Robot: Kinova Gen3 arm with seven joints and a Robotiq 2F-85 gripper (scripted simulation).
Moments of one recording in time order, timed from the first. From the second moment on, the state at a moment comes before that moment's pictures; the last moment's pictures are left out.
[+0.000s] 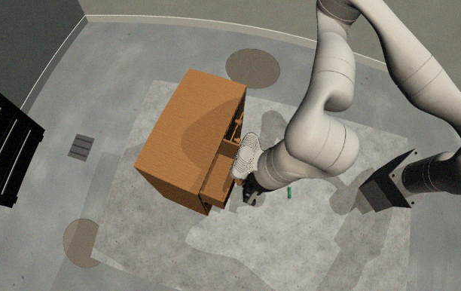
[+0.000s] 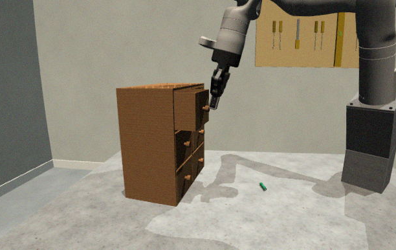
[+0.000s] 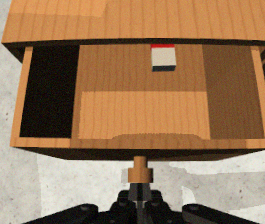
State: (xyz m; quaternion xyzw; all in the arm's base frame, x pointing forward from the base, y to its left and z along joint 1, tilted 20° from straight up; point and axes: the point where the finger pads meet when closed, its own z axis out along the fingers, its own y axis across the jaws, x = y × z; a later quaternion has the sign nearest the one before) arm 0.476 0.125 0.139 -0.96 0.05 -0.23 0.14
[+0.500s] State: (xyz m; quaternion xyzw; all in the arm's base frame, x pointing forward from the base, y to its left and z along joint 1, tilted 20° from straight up) arm 0.499 0.122 0.143 -0.96 0.05 -0.23 0.14
